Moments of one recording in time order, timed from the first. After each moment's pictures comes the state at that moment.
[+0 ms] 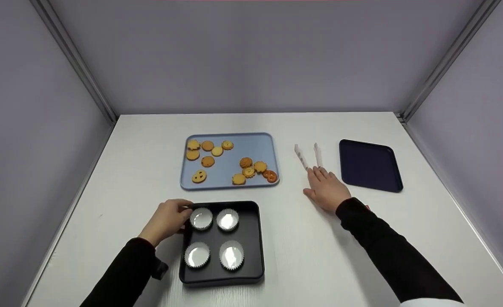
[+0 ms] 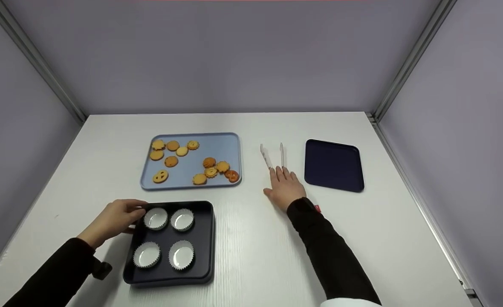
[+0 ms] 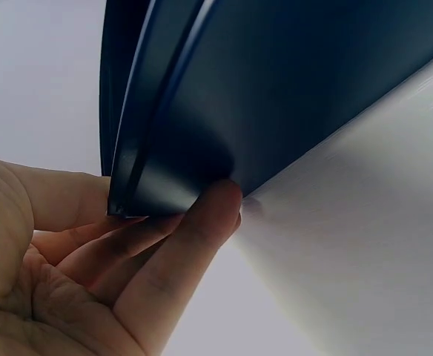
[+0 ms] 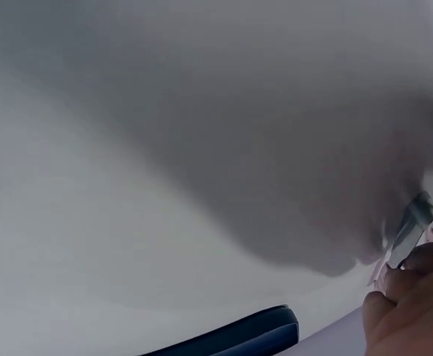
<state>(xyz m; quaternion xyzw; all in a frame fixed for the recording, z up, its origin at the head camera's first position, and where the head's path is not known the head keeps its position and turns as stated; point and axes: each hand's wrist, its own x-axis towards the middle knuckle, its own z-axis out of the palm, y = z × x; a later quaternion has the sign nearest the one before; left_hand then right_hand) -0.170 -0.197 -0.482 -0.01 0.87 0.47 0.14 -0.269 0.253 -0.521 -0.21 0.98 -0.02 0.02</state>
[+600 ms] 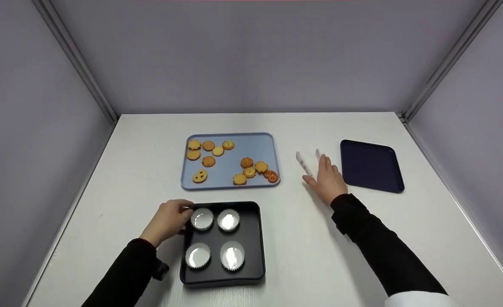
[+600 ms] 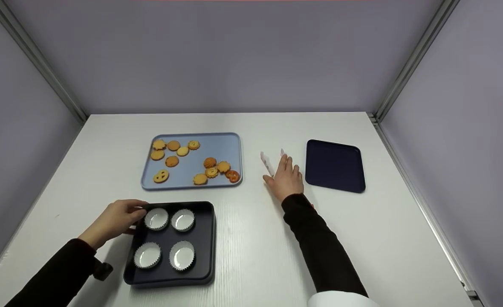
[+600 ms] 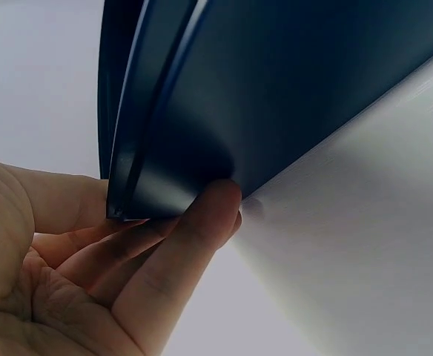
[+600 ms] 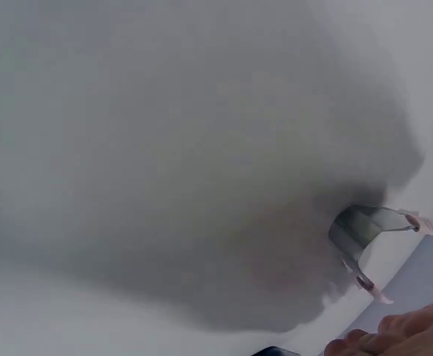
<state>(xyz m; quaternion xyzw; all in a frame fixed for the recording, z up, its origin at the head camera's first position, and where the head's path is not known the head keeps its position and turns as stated) -0.170 -0.196 -0.481 -0.02 0.88 0.46 0.14 -0.285 0.243 -0.517 -0.05 0.98 -0.17 -0.02</state>
